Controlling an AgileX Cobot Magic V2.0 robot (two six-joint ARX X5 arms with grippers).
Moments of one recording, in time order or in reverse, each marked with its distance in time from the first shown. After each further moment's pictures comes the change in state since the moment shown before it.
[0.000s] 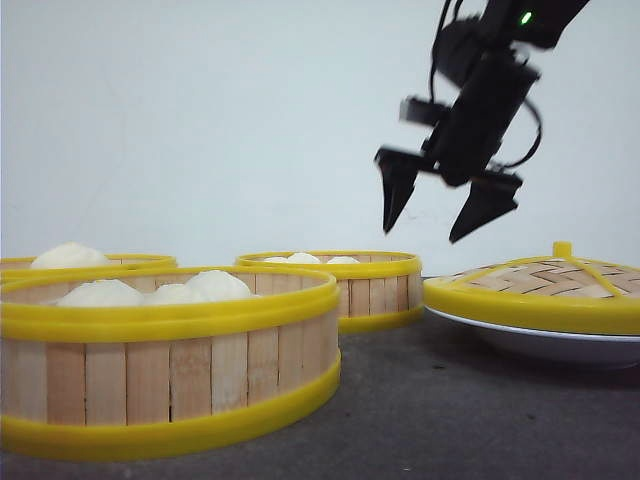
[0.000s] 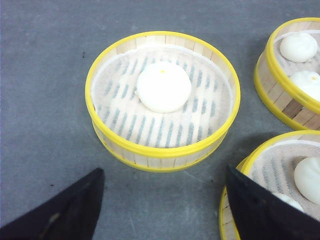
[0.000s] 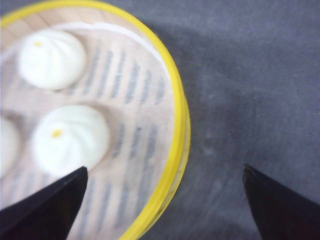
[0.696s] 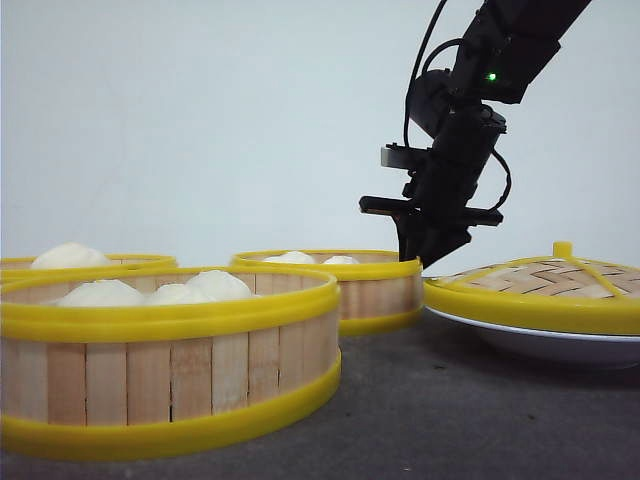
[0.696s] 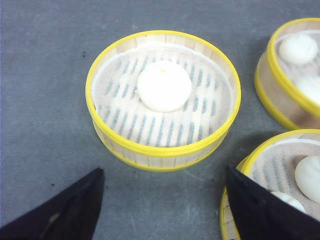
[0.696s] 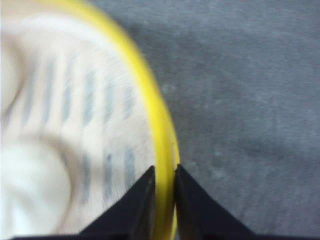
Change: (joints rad) left arm 0.000 0.000 0.000 -0.002 0.000 0.005; right arm 0.018 0.113 0.037 0.066 0.052 0.011
